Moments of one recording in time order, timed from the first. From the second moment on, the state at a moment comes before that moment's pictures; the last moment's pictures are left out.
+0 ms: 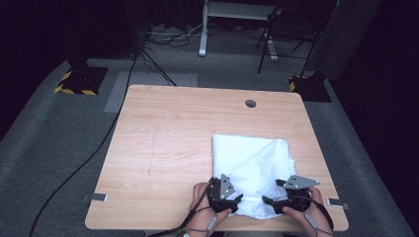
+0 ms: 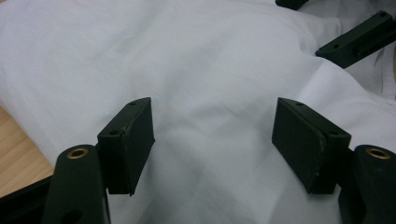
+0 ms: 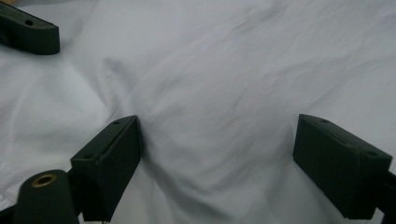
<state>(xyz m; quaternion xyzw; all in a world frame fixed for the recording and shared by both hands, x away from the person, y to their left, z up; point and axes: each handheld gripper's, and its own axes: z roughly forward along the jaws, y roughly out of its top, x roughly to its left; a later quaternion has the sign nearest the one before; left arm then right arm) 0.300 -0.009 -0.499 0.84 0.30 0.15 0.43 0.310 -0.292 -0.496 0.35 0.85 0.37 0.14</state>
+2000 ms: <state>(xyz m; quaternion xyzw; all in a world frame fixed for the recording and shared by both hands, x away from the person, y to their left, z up) 0.284 0.115 -0.382 0.77 0.32 0.23 0.50 0.315 -0.306 -0.370 0.32 0.81 0.46 0.20</state>
